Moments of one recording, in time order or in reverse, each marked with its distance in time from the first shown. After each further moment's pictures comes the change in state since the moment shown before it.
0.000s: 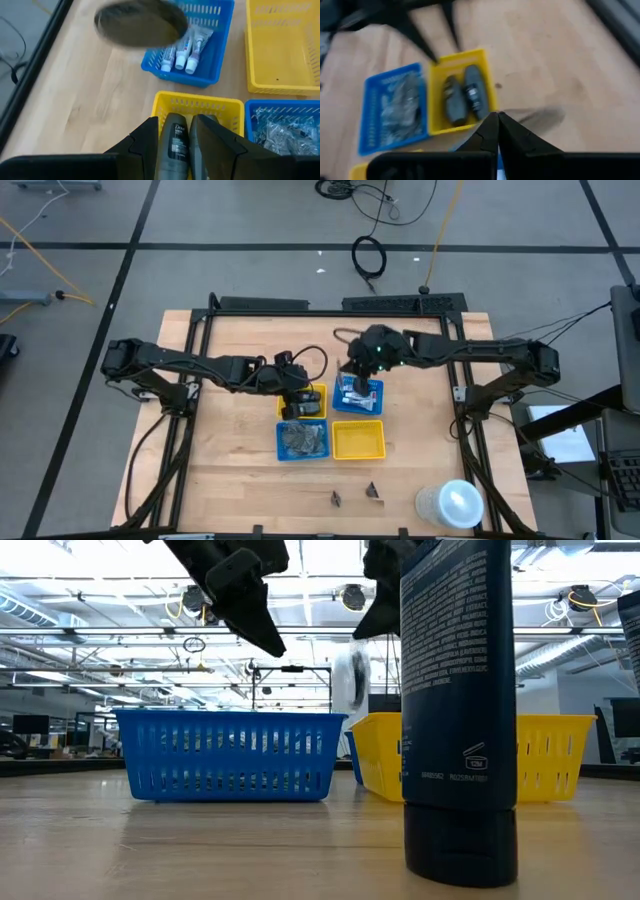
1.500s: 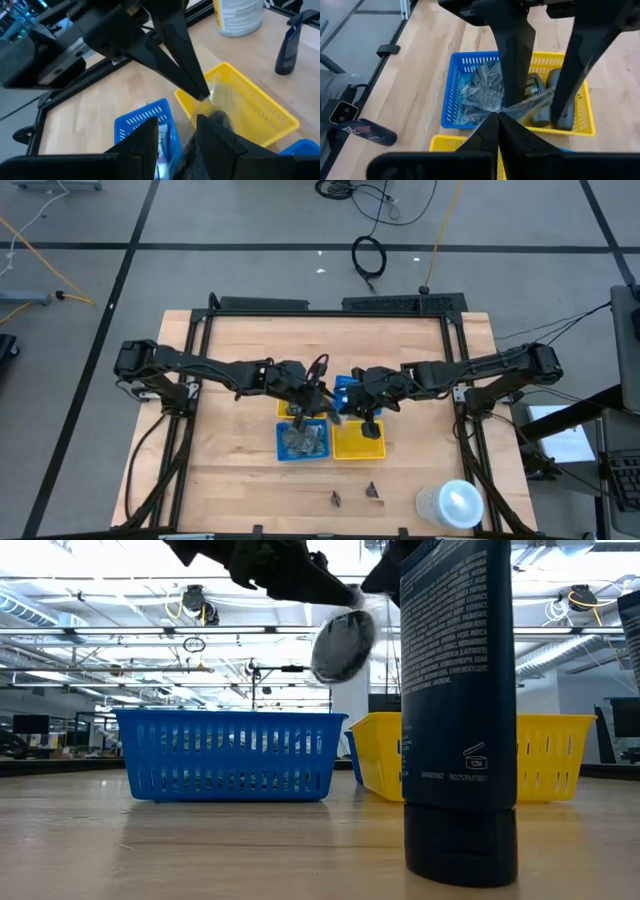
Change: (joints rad) left arm -0.004 0.108 0.000 0.473 0.335 0.537; right arm 0.305 0.000 0.000 0.013 0.024 -0.022
